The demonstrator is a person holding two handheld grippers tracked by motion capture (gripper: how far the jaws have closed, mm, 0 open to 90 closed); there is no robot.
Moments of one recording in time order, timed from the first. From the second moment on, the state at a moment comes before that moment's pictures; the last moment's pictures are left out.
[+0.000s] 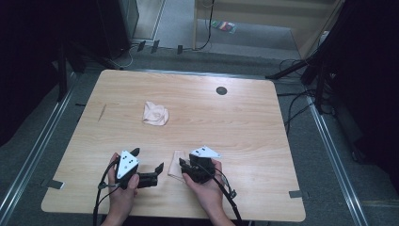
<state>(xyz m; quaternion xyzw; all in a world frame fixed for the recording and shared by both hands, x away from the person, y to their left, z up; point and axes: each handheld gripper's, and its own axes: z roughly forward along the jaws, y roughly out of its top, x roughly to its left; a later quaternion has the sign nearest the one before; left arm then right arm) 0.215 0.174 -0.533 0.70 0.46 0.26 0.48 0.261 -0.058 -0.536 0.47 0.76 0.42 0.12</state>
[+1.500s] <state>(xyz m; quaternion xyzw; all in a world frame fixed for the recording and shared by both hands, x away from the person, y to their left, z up) 0.215 0.153 -0.542 0.73 0.43 0.20 0.49 0.238 -0.056 -0.491 0.41 0.77 0.47 0.15</state>
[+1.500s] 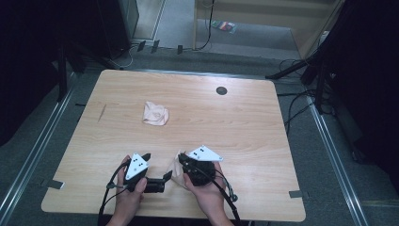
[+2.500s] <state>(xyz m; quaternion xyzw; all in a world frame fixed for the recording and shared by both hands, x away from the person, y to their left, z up) 0.222 0.122 -0.547 0.77 0.43 0.13 0.46 0.222 -0.058 -0.442 0.37 0.75 0.53 0.14</state>
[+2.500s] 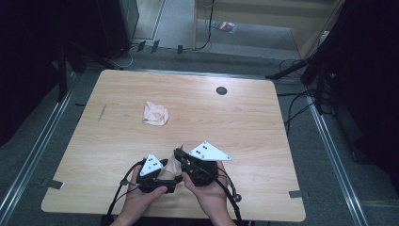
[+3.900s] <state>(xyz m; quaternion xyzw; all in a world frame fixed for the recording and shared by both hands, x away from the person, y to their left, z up) 0.207 0.130 -0.540 0.80 0.39 0.25 0.39 0.254 -0.097 -0.515 0.42 0.78 0.45 0.14</state>
